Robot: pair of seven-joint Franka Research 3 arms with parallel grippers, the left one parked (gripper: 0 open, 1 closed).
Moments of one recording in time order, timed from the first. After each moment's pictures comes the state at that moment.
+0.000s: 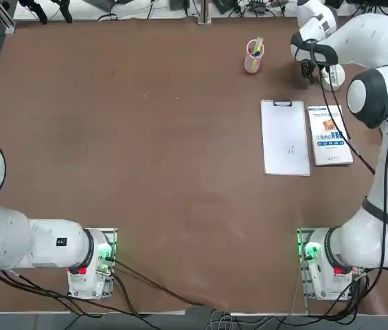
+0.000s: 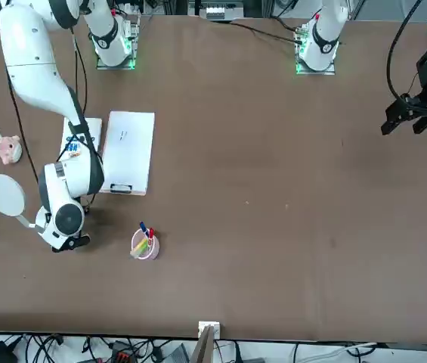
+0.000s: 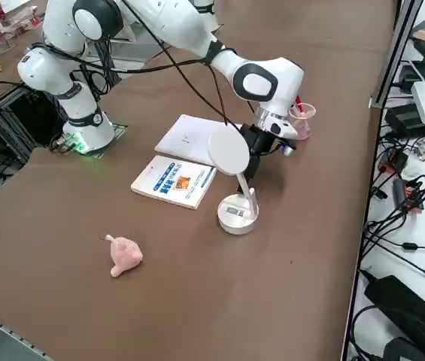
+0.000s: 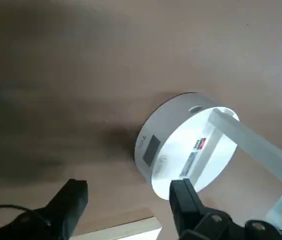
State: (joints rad) arm 0.07 0.82 0.01 -1.42 -0.59 1.88 0.15
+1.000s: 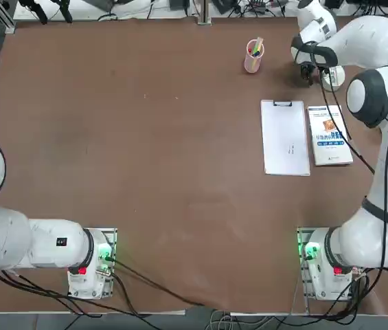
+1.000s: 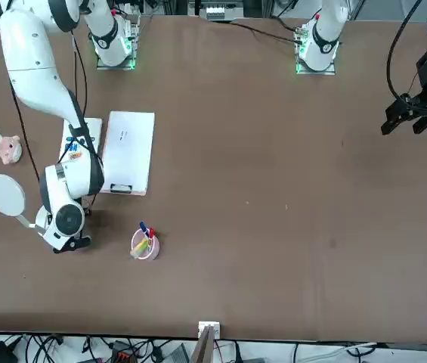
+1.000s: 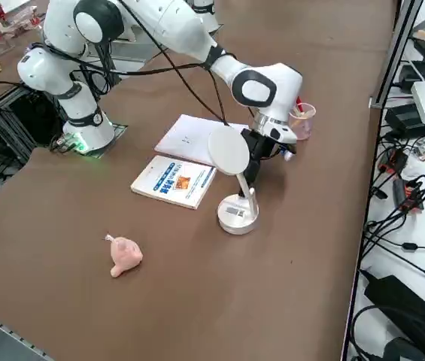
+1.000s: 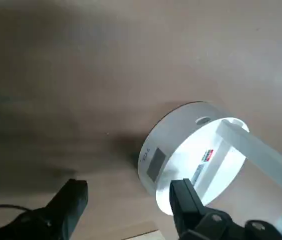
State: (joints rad) arm 0.06 0.84 0.01 -1.42 -0.59 1.92 0.15
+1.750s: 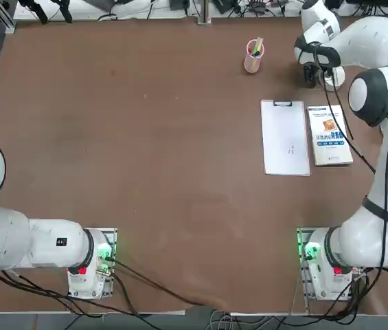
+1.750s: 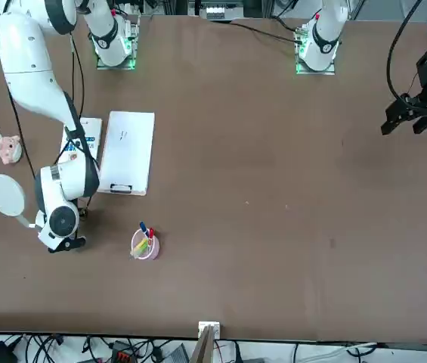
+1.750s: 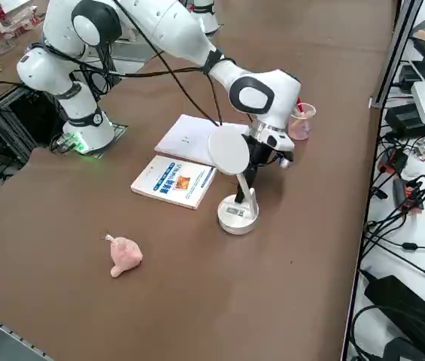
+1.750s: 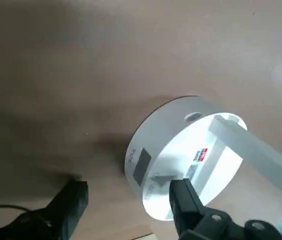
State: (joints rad) arm 0.03 0.85 0.01 -1.42 -0.59 1.93 0.16
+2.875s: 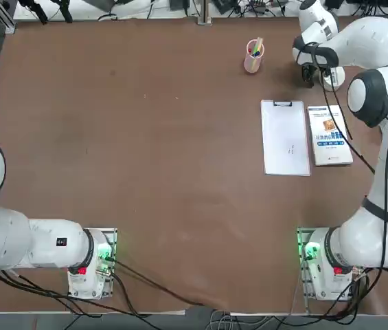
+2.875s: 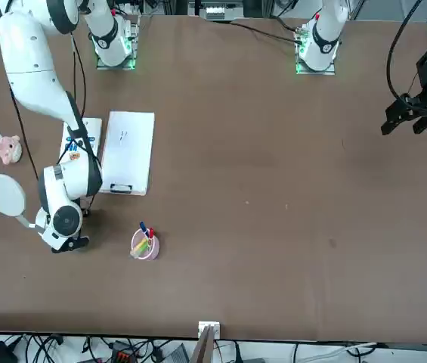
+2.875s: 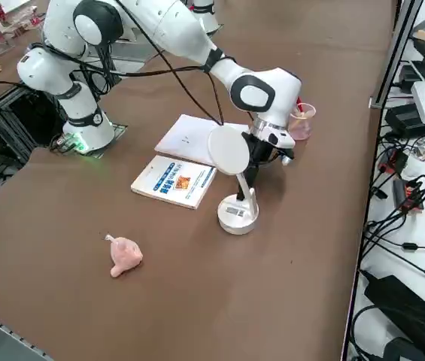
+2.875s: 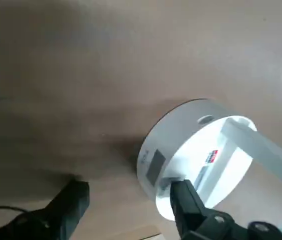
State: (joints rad) arm 0.04 0.85 0.01 -1.43 -0.57 1.93 0.16
